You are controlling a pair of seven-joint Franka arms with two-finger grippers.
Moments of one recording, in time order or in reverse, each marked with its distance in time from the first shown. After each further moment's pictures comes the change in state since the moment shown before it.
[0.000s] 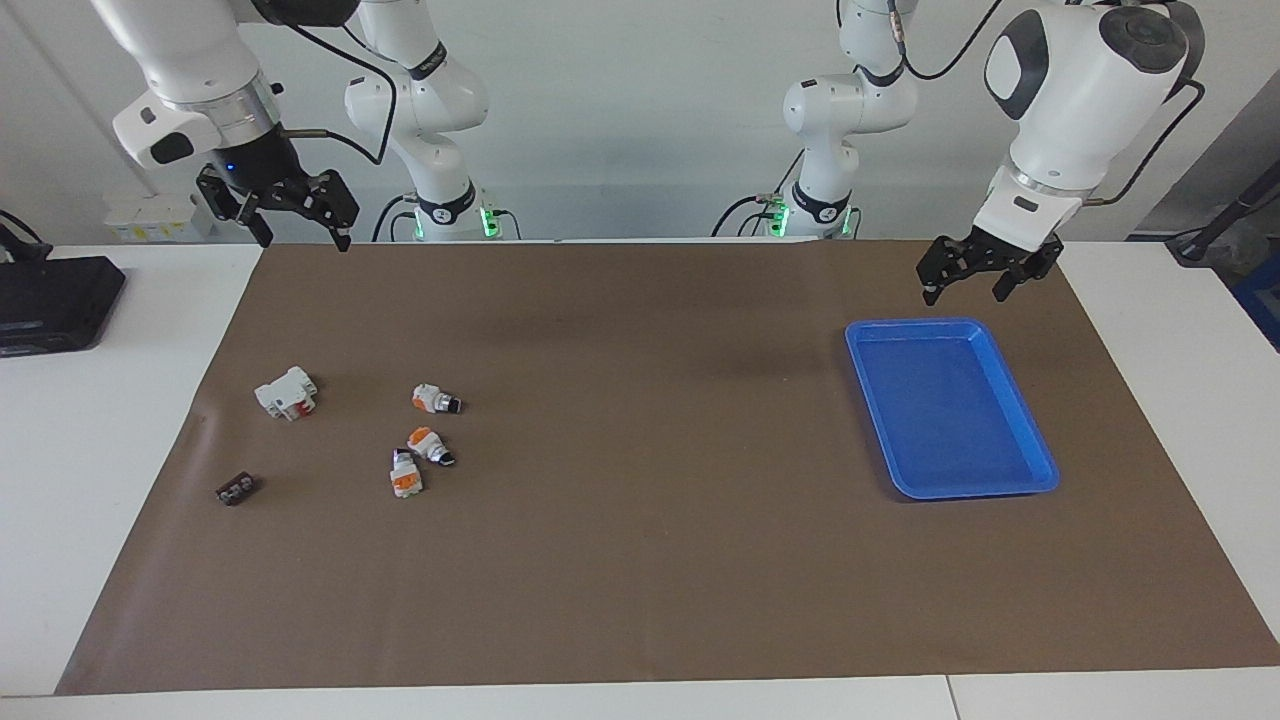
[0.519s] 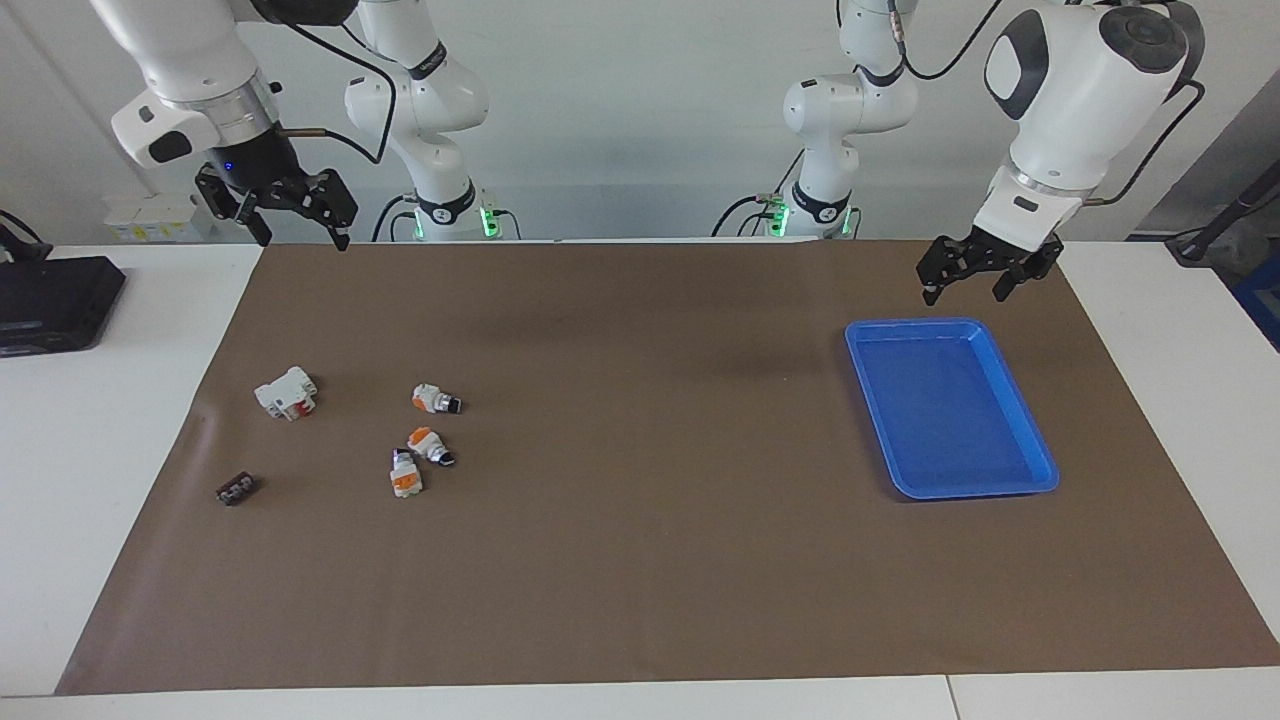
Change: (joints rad) left arm 0.000 0.000 0.000 0.000 0.000 0.000 0.000; right arm 0.000 -0.001 -0.001 -0.003 0.000 0.000 0.000
